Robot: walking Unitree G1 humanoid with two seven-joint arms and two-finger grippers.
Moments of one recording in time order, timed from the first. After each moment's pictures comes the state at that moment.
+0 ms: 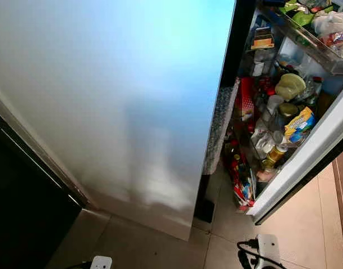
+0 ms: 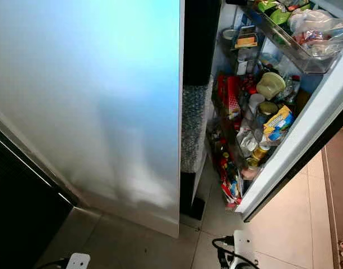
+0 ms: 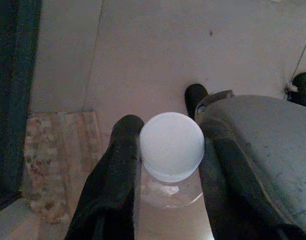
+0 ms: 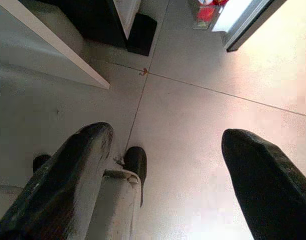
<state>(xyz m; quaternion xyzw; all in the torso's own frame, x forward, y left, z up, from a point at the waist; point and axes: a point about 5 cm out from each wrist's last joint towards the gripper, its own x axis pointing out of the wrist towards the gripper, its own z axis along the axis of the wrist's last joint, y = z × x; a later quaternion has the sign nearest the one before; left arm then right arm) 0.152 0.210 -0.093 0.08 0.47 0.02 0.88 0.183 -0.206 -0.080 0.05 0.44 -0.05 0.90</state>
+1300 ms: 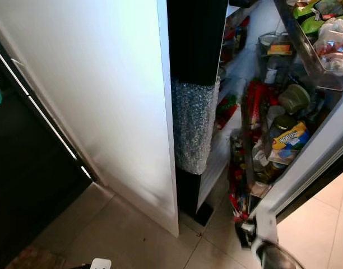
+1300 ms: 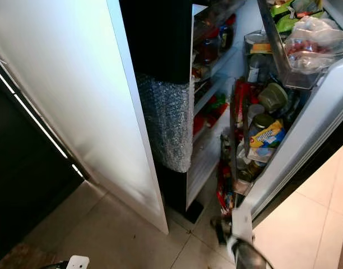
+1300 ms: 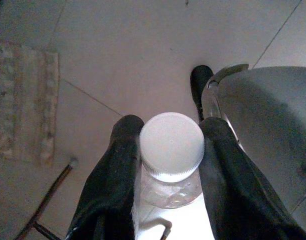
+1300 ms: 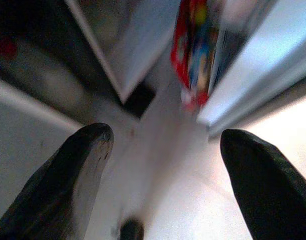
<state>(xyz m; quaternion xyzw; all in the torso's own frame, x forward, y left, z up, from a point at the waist) 0.150 0.209 -0.094 0.08 0.48 0.02 0.87 0.239 -0.207 -0.044 0.04 0.32 -0.04 0.94</state>
